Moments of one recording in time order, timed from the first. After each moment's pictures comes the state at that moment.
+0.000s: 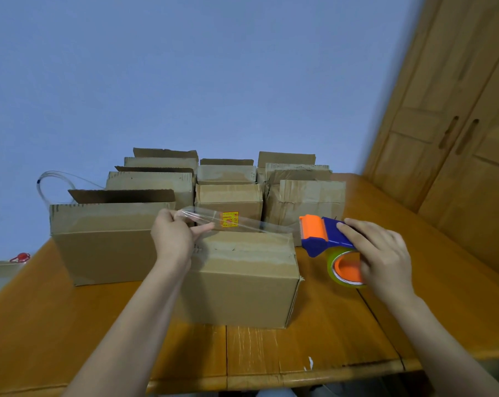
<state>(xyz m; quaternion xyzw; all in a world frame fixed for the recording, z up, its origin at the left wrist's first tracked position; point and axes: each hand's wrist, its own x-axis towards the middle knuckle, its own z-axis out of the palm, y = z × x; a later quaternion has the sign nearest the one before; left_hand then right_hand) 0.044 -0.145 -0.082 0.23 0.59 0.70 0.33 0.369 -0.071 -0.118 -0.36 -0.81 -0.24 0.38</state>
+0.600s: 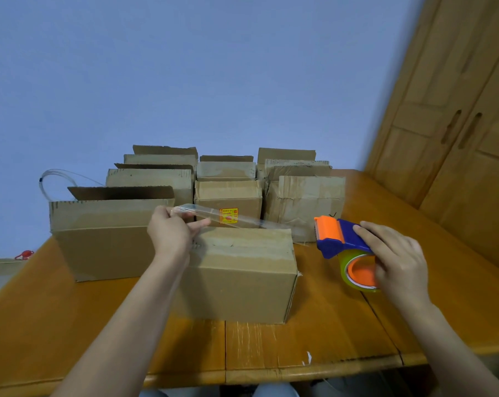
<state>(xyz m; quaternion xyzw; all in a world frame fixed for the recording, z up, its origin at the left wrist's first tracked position) 0.051 -0.154 -0.074 0.21 0.60 0.71 0.31 0.390 -0.082 -0.124 -0.38 -0.81 -0.21 0.39</state>
